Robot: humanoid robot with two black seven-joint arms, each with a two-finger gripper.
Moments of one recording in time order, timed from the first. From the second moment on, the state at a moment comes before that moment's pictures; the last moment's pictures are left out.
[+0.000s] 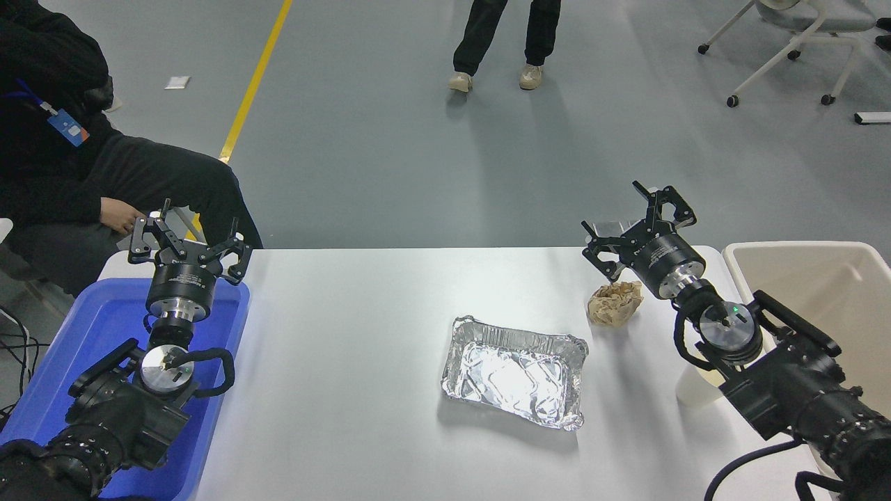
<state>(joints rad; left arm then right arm) -0.65 0.16 -0.94 -0.29 -0.24 -0.66 -0.40 0.66 -0.20 0.80 0.57 0.23 0.41 0.03</state>
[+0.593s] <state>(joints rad) -0.65 0.16 -0.94 -0.29 -0.24 -0.65 -0.40 0.68 -0.20 0.80 0.59 0.23 0.40 0.02</state>
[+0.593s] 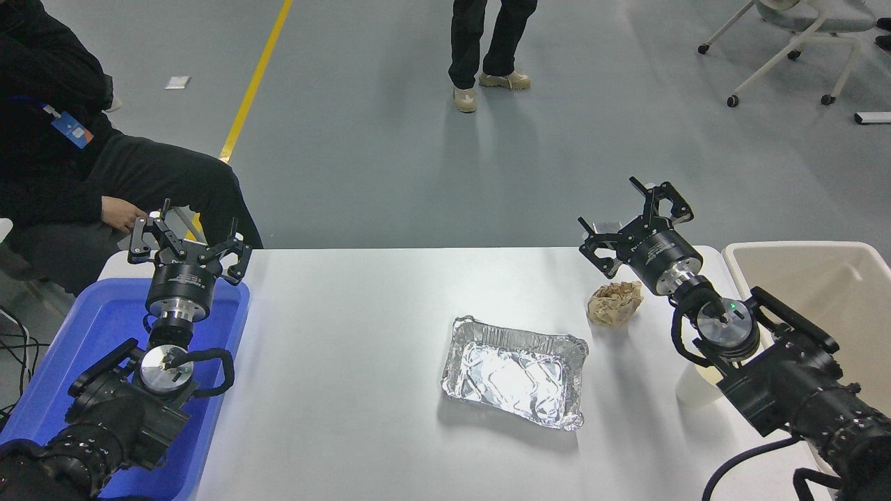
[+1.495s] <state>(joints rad) -0.65 0.16 -0.94 -0.29 -0.24 -0.65 -0.40 0.97 -0.46 0.51 0.80 0.04 0.27 0.01</state>
